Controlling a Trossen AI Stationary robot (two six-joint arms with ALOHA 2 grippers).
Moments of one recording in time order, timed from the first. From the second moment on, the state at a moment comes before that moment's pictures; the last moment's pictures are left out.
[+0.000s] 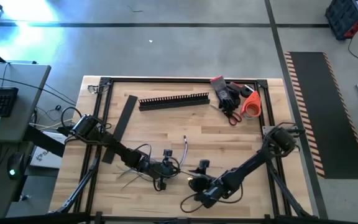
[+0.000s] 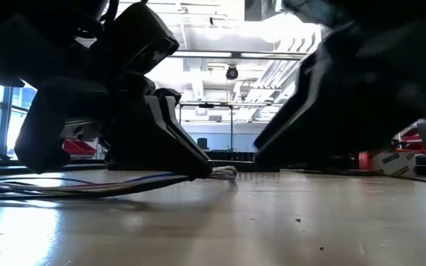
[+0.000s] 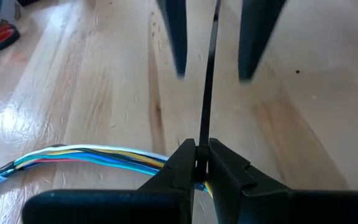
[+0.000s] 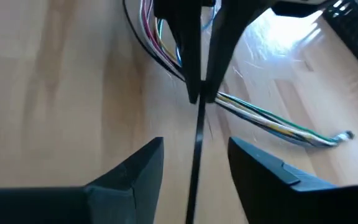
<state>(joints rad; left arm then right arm) -0.48 1.96 0.81 0.57 -0.41 0.03 0.65 2.07 1.19 -0.10 0.78 0.40</state>
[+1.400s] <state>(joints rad) -0.50 1.96 0.81 0.57 -0.45 0.03 0.64 2.11 1.19 -0.11 0.77 0.50</state>
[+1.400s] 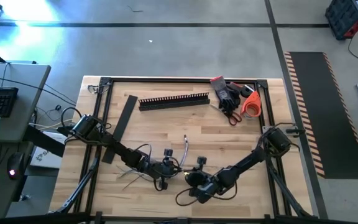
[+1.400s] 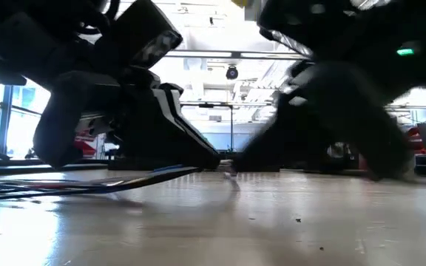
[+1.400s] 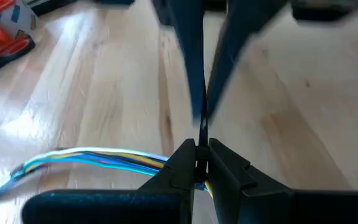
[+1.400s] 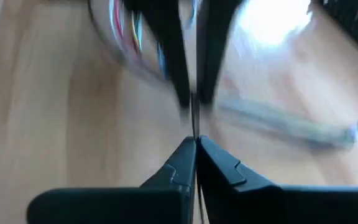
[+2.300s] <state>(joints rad) -0.50 1.97 0.81 0.53 -0.45 0.00 0.61 2.11 1.18 0.03 0.72 0.37</state>
